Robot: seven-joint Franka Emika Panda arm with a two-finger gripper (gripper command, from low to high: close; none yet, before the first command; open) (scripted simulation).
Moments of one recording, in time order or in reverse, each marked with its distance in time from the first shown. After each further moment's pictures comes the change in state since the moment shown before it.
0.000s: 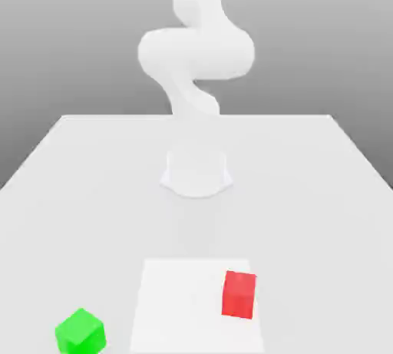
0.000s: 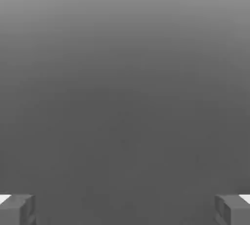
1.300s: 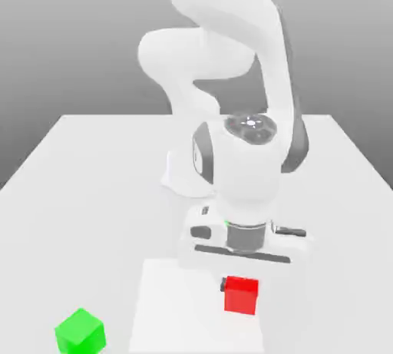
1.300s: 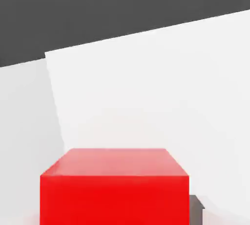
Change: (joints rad) arm 0.046 0.878 0.094 -0.317 -0.064 0.478 0.367
